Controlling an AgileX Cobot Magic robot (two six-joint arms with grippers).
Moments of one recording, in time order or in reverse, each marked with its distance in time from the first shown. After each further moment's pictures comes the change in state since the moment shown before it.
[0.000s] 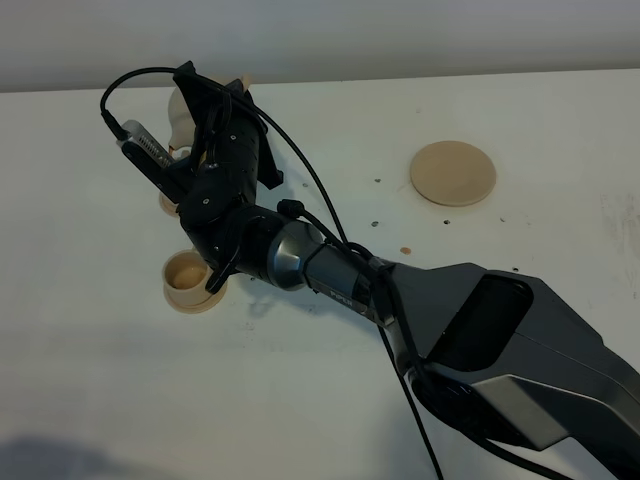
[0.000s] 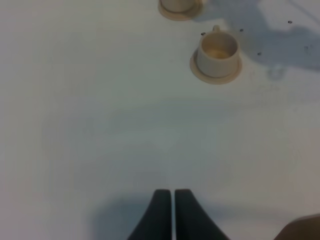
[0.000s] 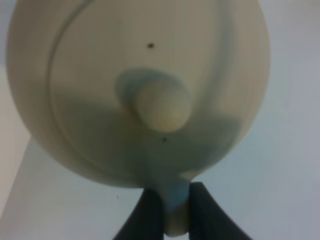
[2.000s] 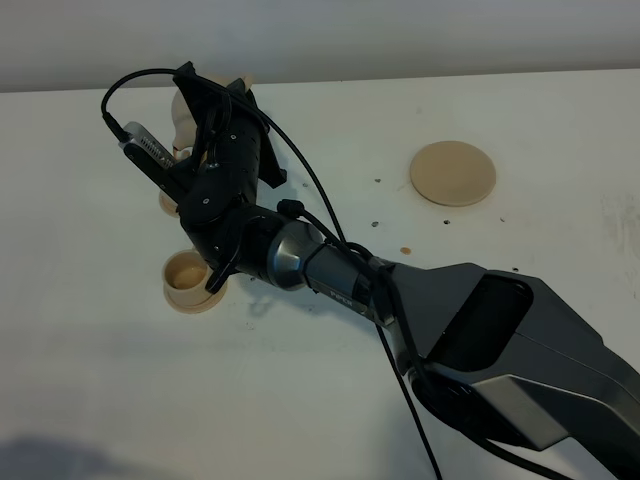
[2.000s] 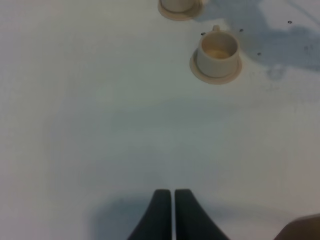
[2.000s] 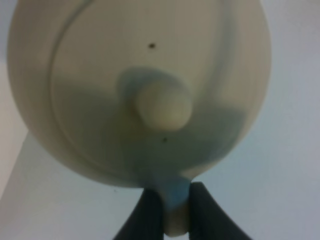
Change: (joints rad) left arm 0.000 0.000 0.000 0.000 0.000 0.000; right arm 0.000 0.000 0.000 0.001 0.014 -0.032
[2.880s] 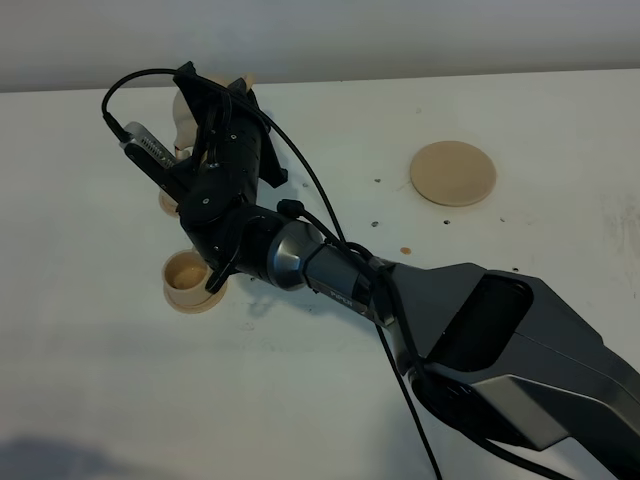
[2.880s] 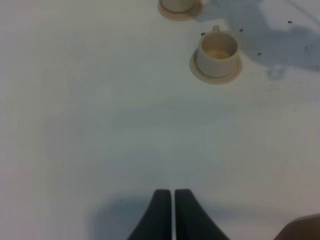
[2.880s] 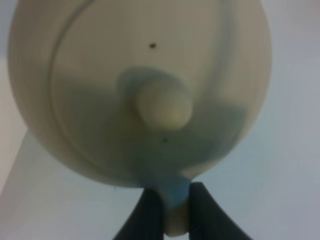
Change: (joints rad) left arm 0.000 0.000 0.000 0.000 0.000 0.000; right arm 0.000 0.000 0.000 0.001 0.004 -0.007
